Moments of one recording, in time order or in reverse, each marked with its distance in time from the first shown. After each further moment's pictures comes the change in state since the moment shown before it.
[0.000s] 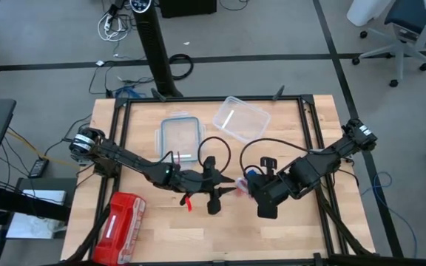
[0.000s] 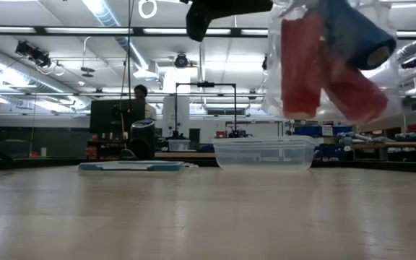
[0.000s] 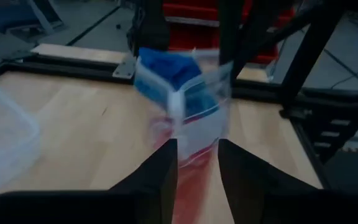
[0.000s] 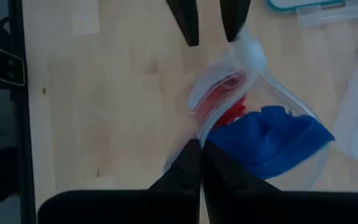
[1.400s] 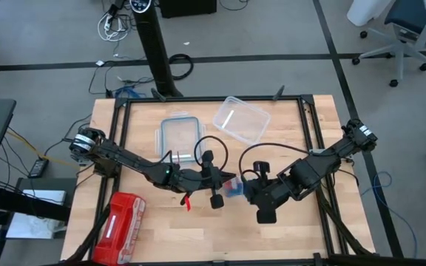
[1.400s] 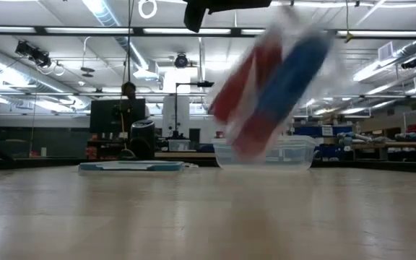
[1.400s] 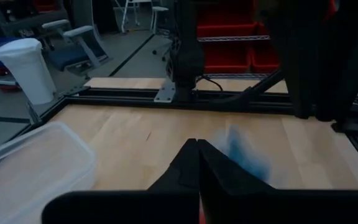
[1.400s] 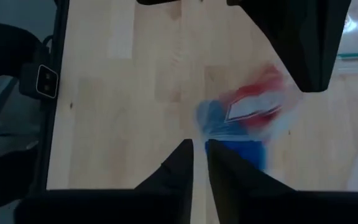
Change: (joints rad) left arm 0.000 0.001 0.000 0.064 -0.167 0.158; right arm 0.007 0.000 -0.013 0.148 -0.004 -0.142
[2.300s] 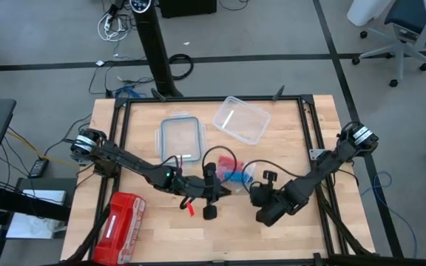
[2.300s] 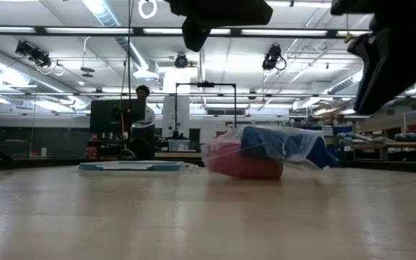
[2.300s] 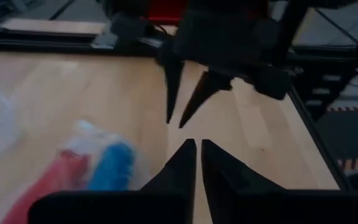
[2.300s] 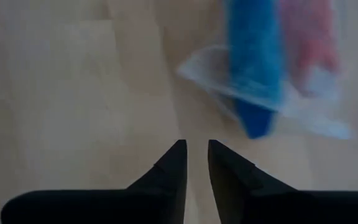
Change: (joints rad) left arm -0.020 0.015 0.000 -0.171 0.239 -0.131; right arm 0.081 -0.003 -0.573 0.331 0.187 0.295
